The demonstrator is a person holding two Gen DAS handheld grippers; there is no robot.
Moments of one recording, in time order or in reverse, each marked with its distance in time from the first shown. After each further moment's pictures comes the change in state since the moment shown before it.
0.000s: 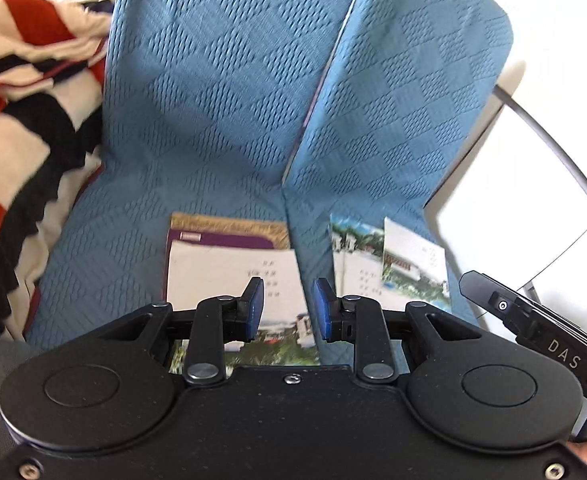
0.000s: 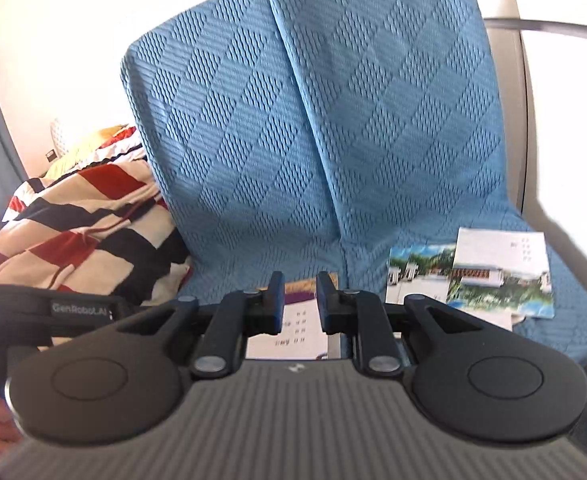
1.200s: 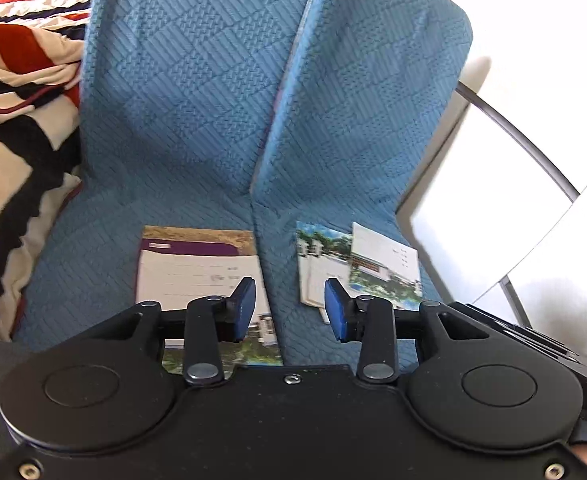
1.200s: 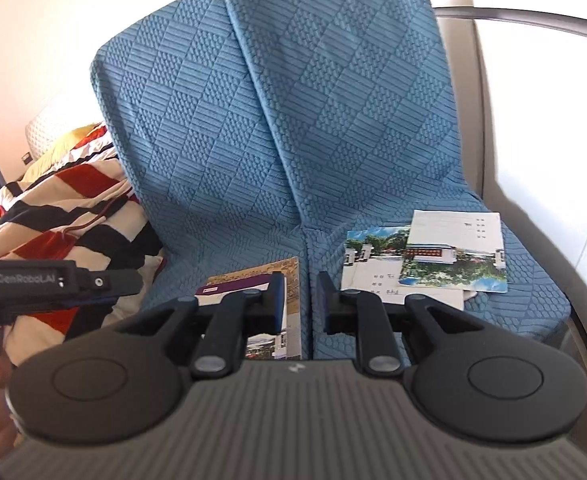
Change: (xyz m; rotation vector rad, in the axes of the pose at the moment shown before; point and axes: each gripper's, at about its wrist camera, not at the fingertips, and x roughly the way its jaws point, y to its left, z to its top) left arm -0.013 -0.042 -0.023 0.055 -0.037 -0.043; right arm -0.034 -0.033 -0.011 0.044 0.039 -0.103
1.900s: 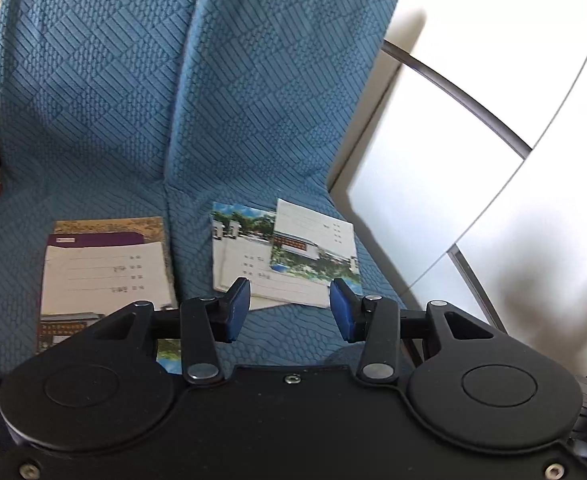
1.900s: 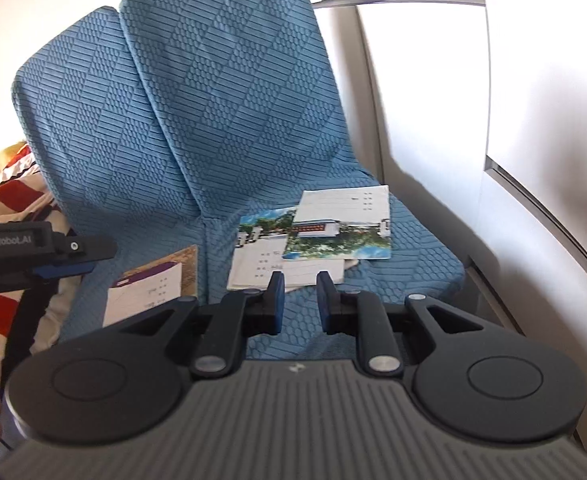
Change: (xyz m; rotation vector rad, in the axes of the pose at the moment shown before) left arm 0.040 -0.083 -0.023 0.090 0.049 -0.136; right arm -0.043 -0.082 -0.022 0.098 0.014 -0.196
